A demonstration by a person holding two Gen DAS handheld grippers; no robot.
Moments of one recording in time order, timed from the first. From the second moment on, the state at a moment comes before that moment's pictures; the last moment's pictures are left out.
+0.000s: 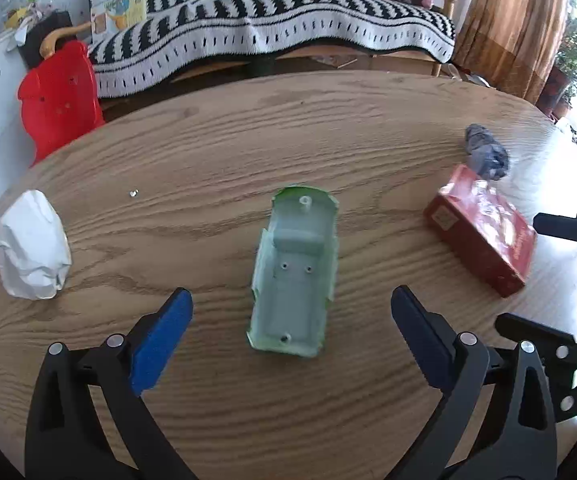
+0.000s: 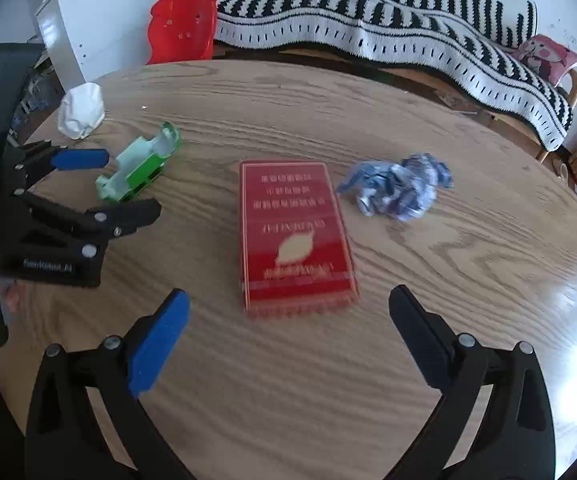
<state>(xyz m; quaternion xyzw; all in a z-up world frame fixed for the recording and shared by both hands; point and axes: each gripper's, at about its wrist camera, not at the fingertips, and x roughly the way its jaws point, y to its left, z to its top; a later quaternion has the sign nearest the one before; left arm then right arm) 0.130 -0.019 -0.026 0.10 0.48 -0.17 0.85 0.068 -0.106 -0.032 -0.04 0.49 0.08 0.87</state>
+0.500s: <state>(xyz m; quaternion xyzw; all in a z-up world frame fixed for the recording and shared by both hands) 0.131 -0.019 -0.031 0.10 0.47 -0.17 0.86 0.074 -0.099 -0.043 -0.04 0.48 0.07 0.87</state>
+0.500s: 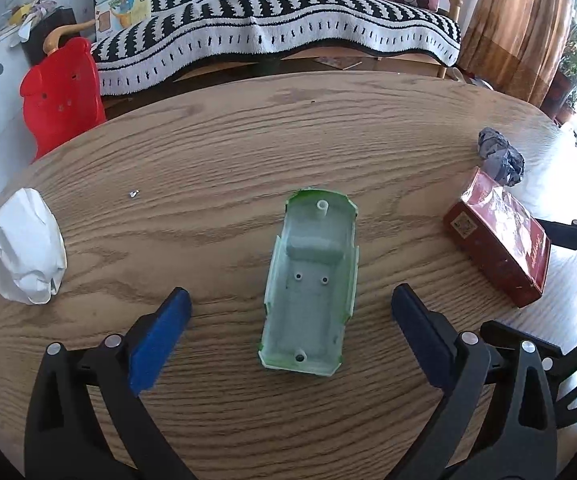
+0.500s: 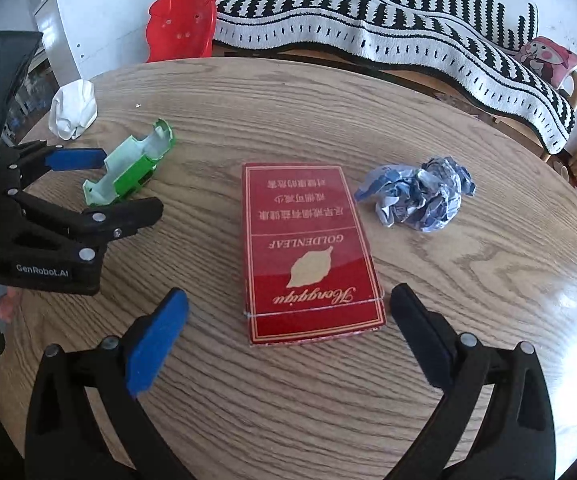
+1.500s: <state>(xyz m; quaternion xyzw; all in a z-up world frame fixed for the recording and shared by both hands) 0.022 -0.078 0.051 0.05 0.39 -0.28 0.88 -0.049 -0.142 0.034 -0.01 0.40 0.02 0.92</state>
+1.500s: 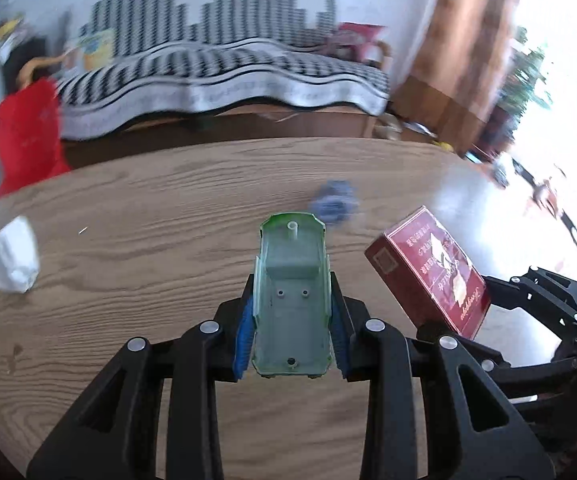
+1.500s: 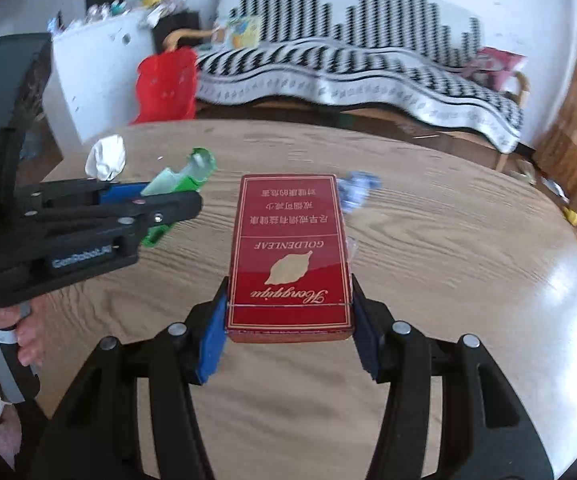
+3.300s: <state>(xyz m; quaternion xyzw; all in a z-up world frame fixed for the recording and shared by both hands) -0.267 -0.389 -0.096 0.28 0.51 -0.49 0.65 -0.381 -0.386 -0.146 0.22 0.53 -0.15 0.81</state>
